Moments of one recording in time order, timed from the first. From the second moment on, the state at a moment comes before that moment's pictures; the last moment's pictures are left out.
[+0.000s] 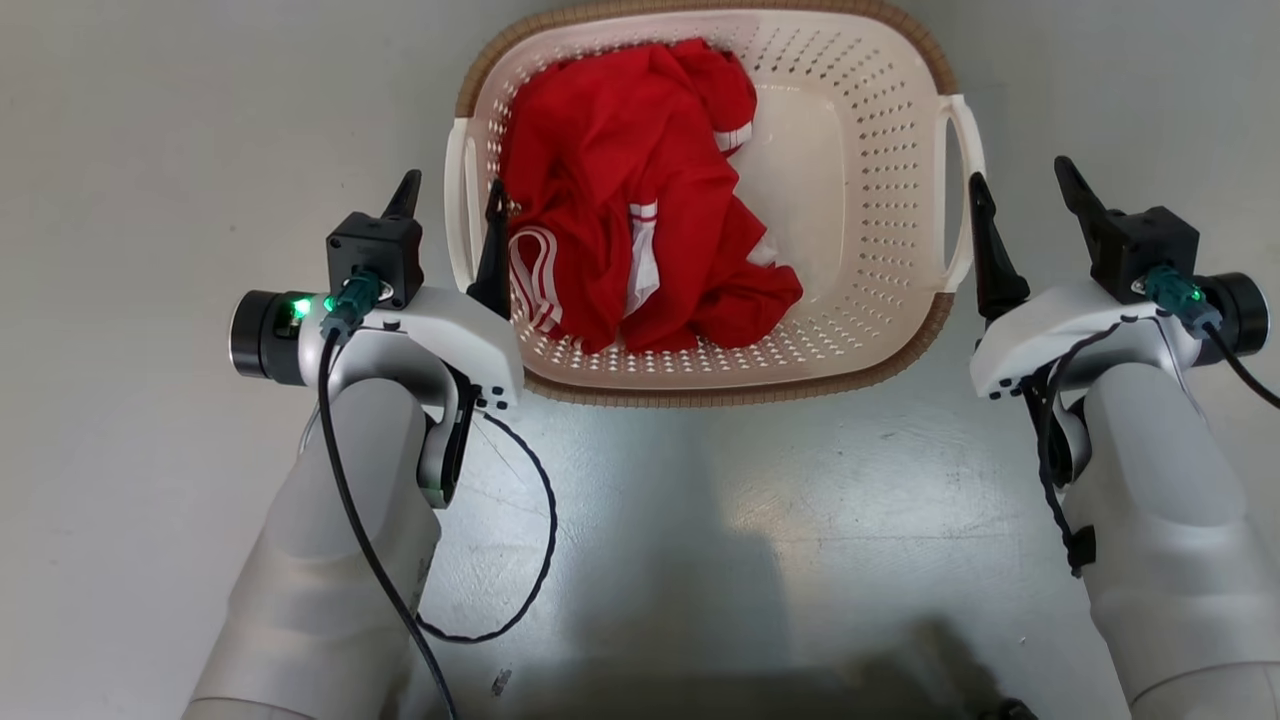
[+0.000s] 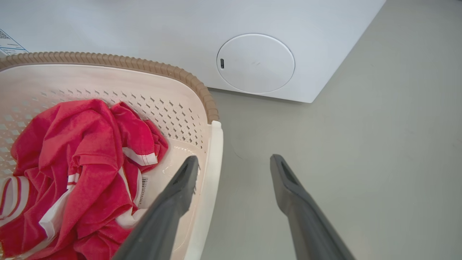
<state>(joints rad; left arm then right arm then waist) -0.74 0.03 -0.25 0.72 -0.19 0.07 -0.26 -0.73 -0.07 -0.13 0.79 -0.14 0.12 -0.25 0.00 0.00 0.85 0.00</state>
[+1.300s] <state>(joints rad) -0.83 0.03 -0.33 0.85 -0.26 0.11 -0.26 -0.82 -0.07 -0.09 0.85 -0.15 0.12 -0.25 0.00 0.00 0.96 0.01</state>
